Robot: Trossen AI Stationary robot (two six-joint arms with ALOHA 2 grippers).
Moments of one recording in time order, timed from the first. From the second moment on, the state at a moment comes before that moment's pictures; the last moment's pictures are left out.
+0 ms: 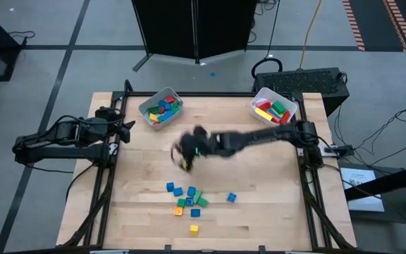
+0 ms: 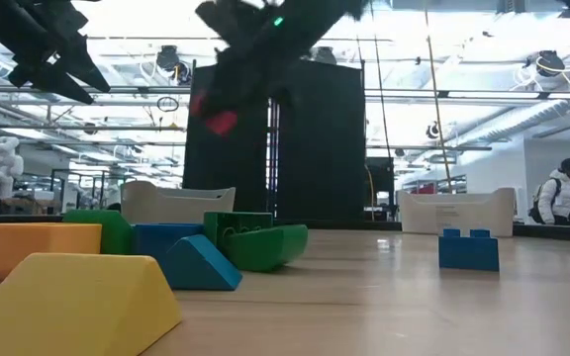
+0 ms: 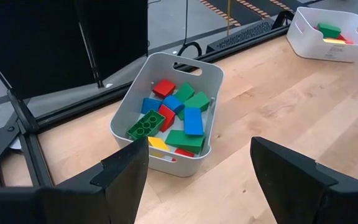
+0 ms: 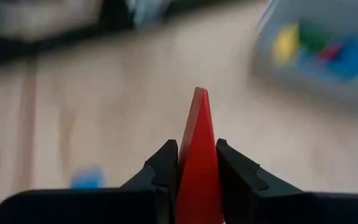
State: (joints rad) left arm 0.12 0.38 0.66 -0.93 -0.60 -0.56; right arm 0.04 2.02 1.62 -0.29 0.23 0.35
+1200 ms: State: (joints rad) left arm 0.12 0.38 0.66 -0.93 -0.61 -0.57; right arm -0.23 2.33 2.35 -0.57 -0.22 0.02
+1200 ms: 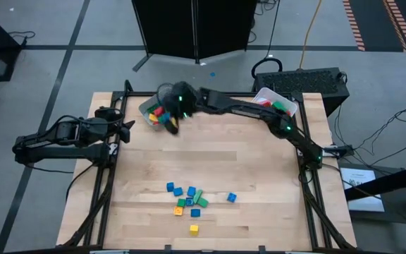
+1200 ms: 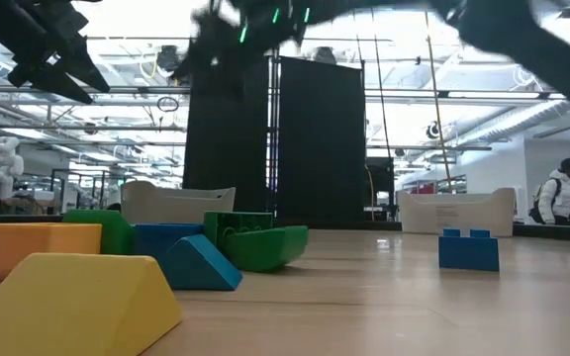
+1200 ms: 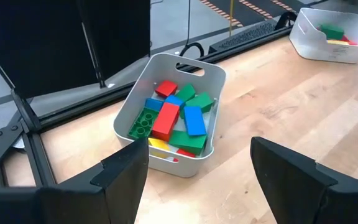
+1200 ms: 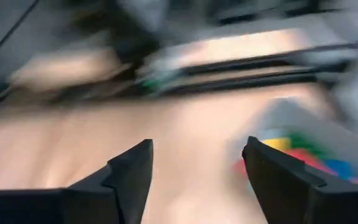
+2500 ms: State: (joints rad) left arm 0.12 0.38 0.66 -0.93 -0.60 -0.57; right arm 0.22 2.59 2.34 -1.22 -0.15 -0.40
